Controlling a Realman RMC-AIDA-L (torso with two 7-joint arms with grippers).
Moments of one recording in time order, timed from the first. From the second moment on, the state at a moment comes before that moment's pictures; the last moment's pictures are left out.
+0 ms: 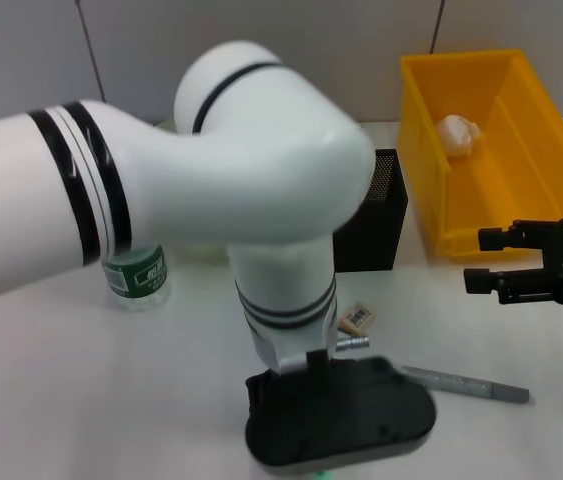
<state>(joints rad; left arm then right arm) -1.13 -2.08 2.17 0.98 2.27 1.35 -1.16 0.59 1.94 -0.55 -0.66 -2.14 -1.69 1.52</state>
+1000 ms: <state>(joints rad) -1.05 -2.08 1.58 1.04 2.10 1.48 -1.62 0.52 1.92 -0.45 -0.70 -2.12 -1.78 1.48</state>
